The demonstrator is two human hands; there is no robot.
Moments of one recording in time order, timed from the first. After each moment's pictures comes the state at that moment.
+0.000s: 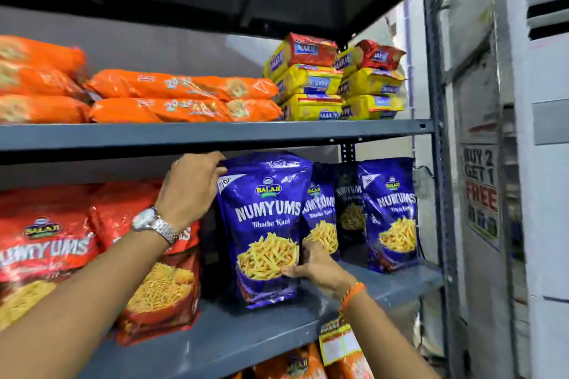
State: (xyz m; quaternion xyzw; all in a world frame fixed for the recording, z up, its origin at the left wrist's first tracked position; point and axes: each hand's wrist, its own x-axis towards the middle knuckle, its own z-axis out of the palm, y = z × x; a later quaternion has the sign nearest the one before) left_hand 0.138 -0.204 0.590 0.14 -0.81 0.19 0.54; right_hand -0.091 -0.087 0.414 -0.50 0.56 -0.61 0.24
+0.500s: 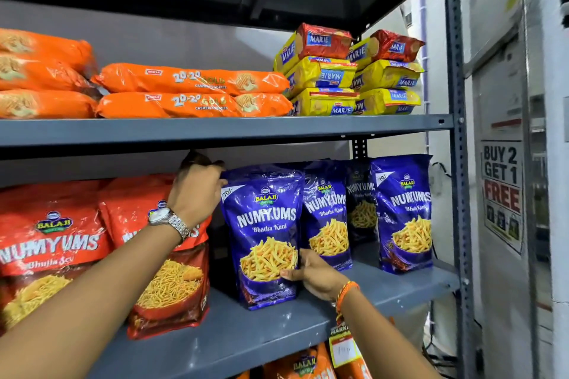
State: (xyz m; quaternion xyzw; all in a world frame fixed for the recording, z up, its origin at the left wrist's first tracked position) left_hand 0.123 -0.251 0.576 0.26 -0.83 0.22 0.44; right_hand -0.104 -0.136 0.386 -0.48 0.53 -0.61 0.34
